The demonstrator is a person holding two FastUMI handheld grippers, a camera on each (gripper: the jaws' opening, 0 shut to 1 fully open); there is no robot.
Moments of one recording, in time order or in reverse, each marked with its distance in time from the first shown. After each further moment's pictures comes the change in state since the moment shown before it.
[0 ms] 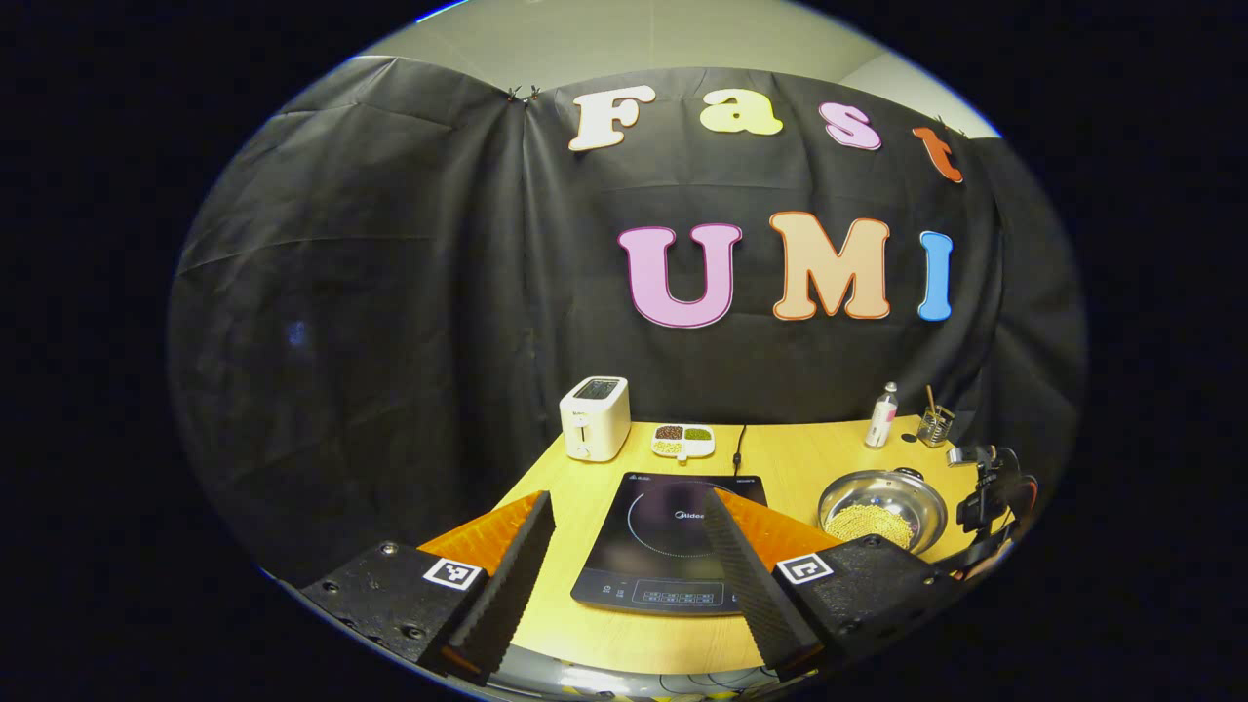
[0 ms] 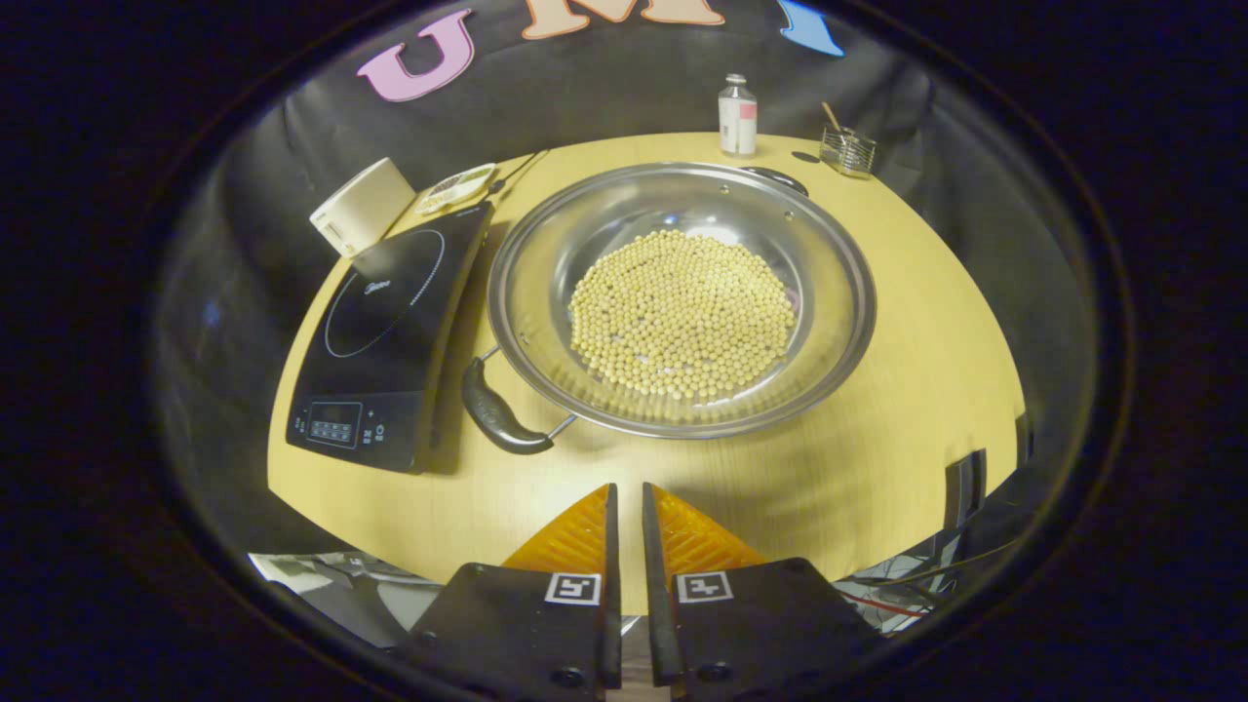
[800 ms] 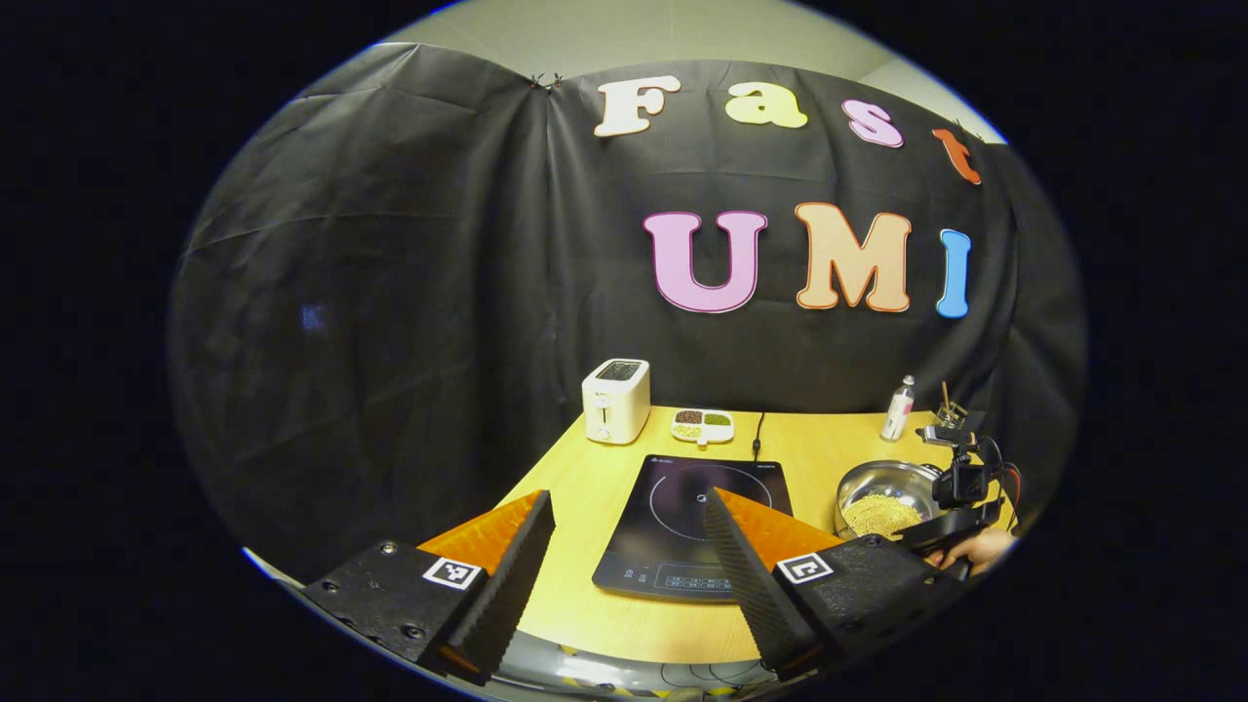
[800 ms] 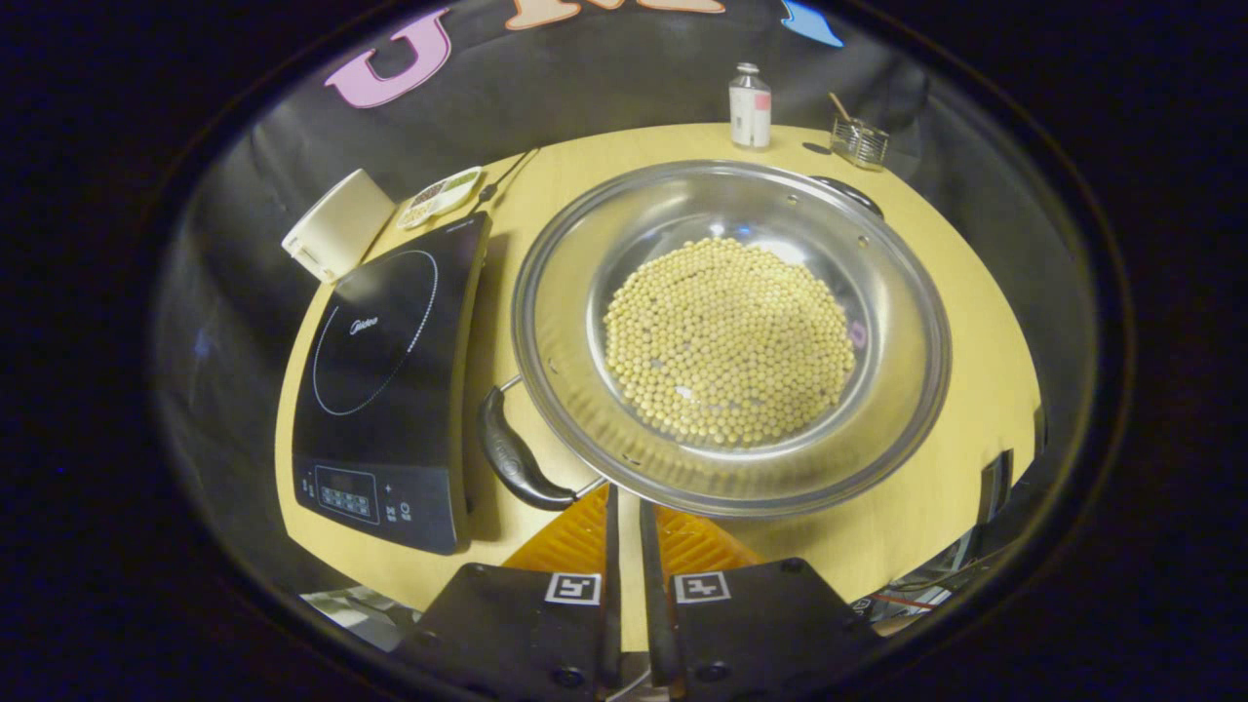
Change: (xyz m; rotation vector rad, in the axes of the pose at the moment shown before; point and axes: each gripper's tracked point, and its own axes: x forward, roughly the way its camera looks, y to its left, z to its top) left arm -0.005 0.031 -0.017 -0.023 0.035 0.047; right arm 0.030 0.056 0.038 0.099 0.018 -0.004
